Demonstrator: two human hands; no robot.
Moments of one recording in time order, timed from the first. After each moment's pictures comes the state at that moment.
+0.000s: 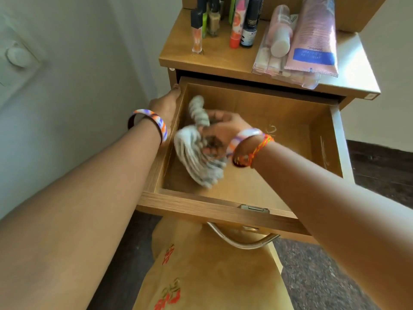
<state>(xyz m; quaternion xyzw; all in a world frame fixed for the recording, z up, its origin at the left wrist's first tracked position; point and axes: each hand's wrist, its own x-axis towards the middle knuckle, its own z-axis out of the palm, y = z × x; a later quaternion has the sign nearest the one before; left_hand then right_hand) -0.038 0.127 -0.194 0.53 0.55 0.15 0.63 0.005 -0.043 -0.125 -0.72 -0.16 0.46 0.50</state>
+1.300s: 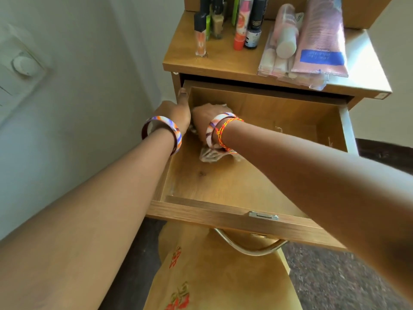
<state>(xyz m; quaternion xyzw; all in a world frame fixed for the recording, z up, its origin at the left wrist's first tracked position) -0.045 0.071 -0.135 0.75 0.56 0.06 0.34 0.014 0.003 -0.120 -0.84 -0.52 0.14 -0.01</state>
